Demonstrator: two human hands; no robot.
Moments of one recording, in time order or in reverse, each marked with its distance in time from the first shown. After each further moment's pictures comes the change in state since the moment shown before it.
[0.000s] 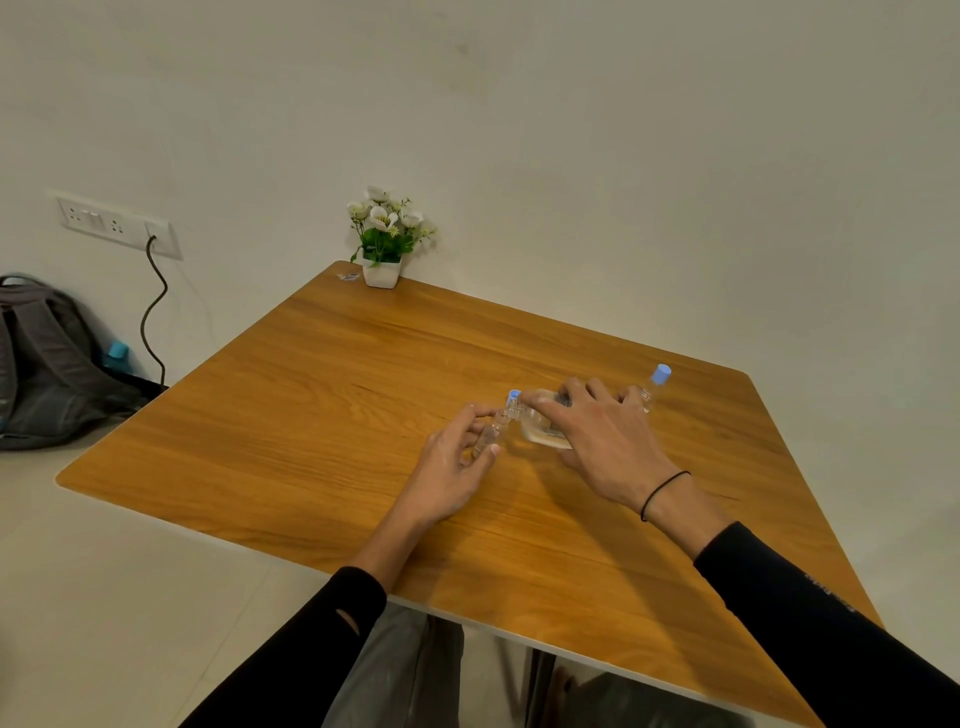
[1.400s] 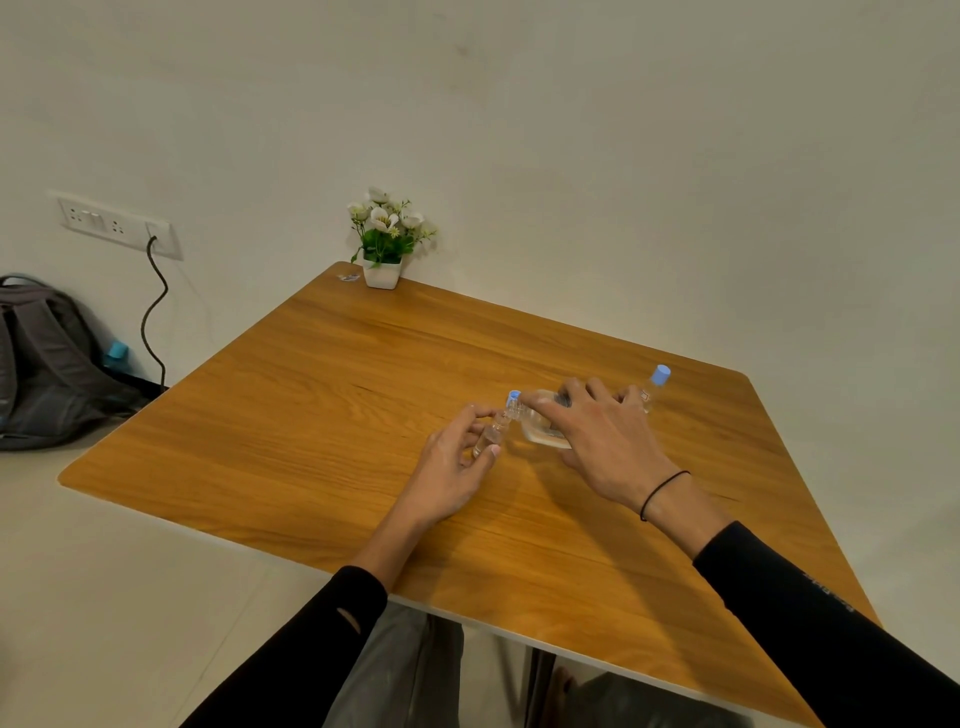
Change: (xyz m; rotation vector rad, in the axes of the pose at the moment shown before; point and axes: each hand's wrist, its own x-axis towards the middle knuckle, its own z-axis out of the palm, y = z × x) left_hand -0.002 0.006 -0.001 -0.004 -0.007 -0.022; right_hand 0.000 0.000 -0.001 -0.029 0.009 -0.006
